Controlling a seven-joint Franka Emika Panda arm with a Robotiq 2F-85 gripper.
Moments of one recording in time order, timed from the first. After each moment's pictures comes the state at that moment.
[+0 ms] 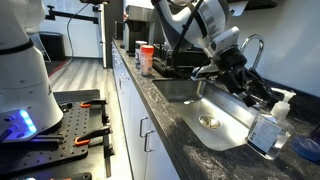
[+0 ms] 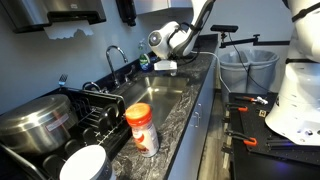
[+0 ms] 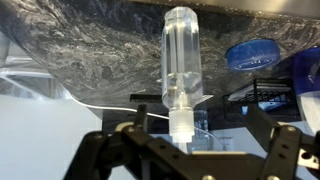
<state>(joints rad) -0.16 0.35 -0.15 -2.06 -1.37 2.33 2.20</state>
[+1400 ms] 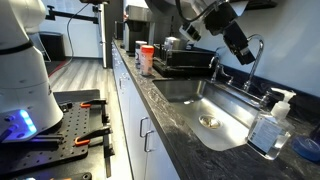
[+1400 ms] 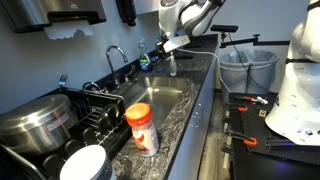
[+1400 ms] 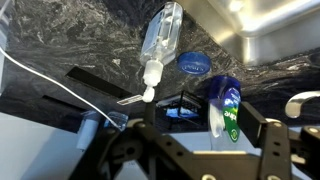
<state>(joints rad) -0.17 -0.01 -0.16 -2.28 -1.21 2.59 1.45</state>
